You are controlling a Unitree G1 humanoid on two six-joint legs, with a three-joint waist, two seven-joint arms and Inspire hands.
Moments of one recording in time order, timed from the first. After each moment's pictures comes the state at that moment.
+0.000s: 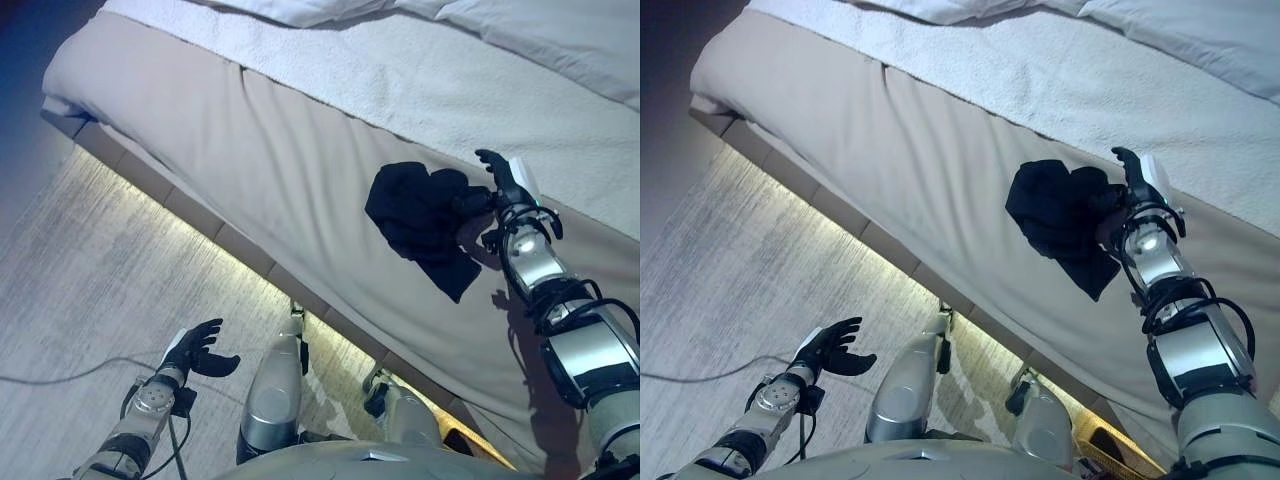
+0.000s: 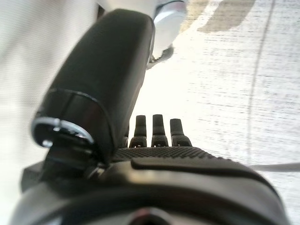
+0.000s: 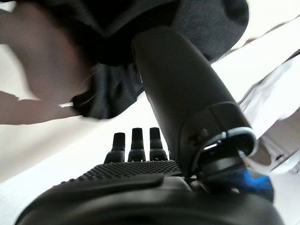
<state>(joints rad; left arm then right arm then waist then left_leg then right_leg) -0.05 0.47 -0.24 0.98 -0.14 -0.25 -0.05 -0.78 -0.65 0.37 1.05 -0.04 -0.15 -0.26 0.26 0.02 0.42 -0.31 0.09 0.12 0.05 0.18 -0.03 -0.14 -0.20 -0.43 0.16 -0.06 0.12</state>
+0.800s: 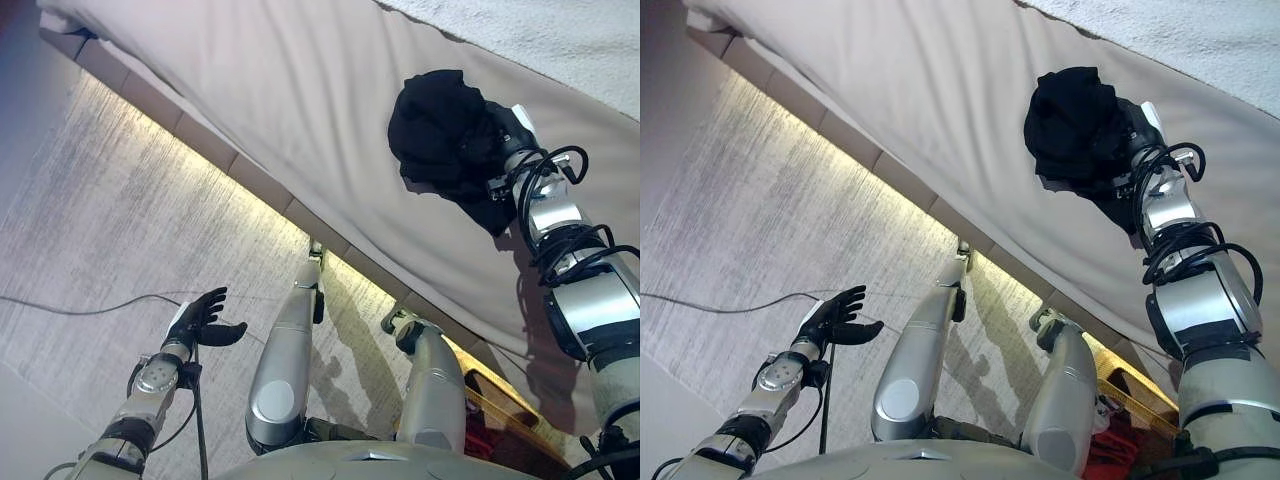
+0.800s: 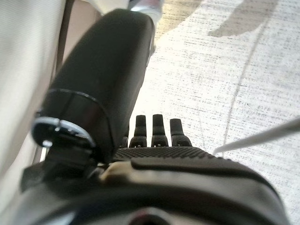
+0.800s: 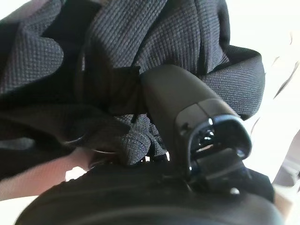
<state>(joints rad) -0.06 0.45 -0.22 0.90 -0.24 -0.29 -0.05 -1.01 -0.65 0.44 1.13 0.17 -0.14 -0.02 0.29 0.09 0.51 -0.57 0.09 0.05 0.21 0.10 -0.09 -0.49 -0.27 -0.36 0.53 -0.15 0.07</state>
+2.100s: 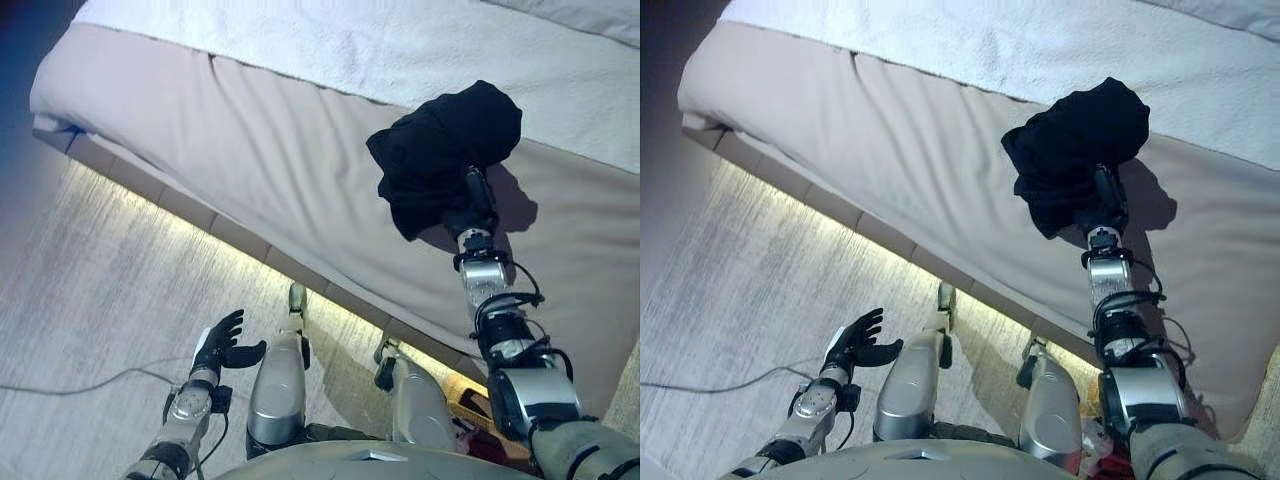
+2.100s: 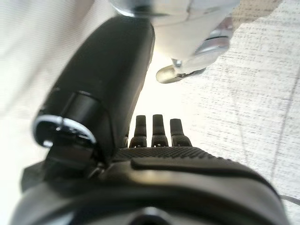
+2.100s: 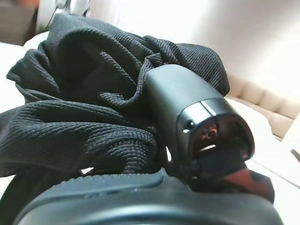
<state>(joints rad) 0.02 0.28 -0.23 0.97 -0.20 -0.33 0.10 -0.44 -0.29 -0.06 0.69 1.49 -0.16 0.38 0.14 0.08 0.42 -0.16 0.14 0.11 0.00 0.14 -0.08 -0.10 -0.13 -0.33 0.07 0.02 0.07</state>
